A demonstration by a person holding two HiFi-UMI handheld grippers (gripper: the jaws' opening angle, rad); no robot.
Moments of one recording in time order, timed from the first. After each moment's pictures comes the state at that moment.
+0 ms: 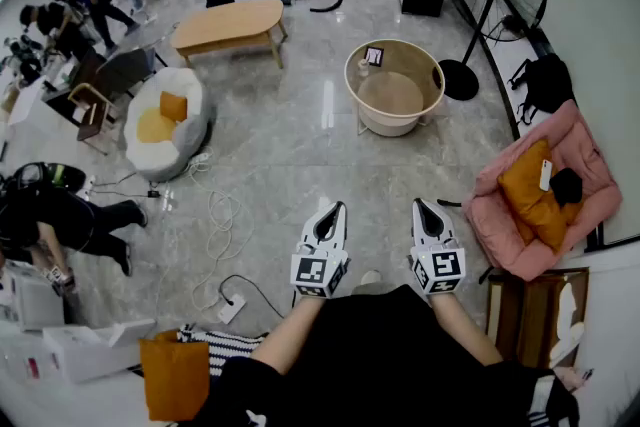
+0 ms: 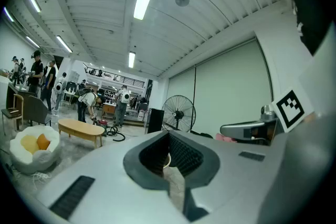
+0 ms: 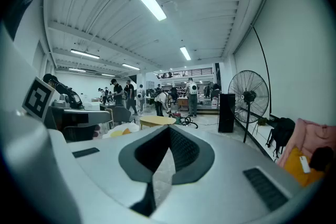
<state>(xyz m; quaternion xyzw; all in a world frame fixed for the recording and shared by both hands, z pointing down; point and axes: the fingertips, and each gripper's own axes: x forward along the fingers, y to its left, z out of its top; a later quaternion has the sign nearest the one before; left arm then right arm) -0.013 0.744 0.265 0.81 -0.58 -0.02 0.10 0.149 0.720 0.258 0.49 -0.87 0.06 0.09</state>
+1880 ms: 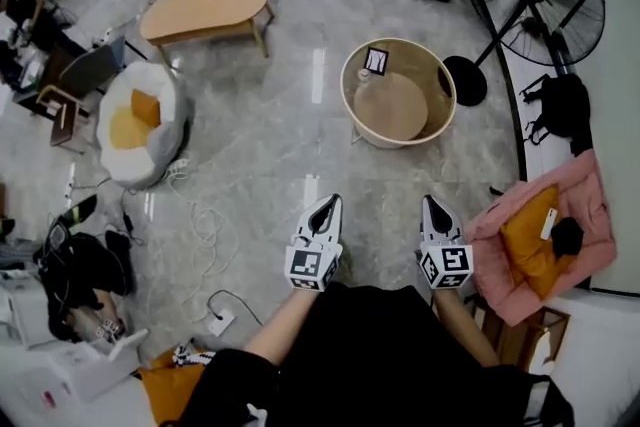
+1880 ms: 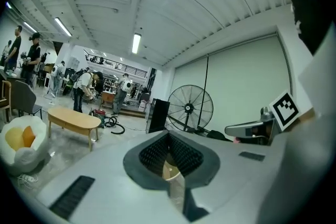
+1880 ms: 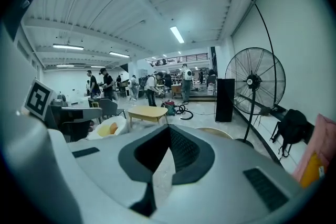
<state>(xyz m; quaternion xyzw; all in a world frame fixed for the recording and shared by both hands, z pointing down) -0.063 0.428 0.329 0.81 -0.57 0.00 0.14 0.133 0.401 0.322 0.50 -0.85 0.11 0.14</state>
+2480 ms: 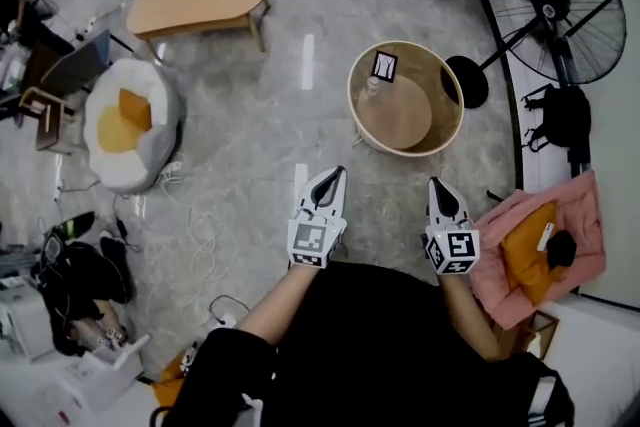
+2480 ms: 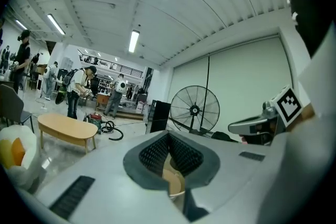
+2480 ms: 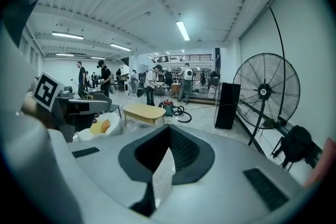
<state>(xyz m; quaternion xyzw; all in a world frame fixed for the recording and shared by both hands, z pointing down) -0.120 0.276 0.312 0.83 -0.55 0.00 0.13 0.076 0.268 0.305 0.50 -0.84 0.08 0.17</state>
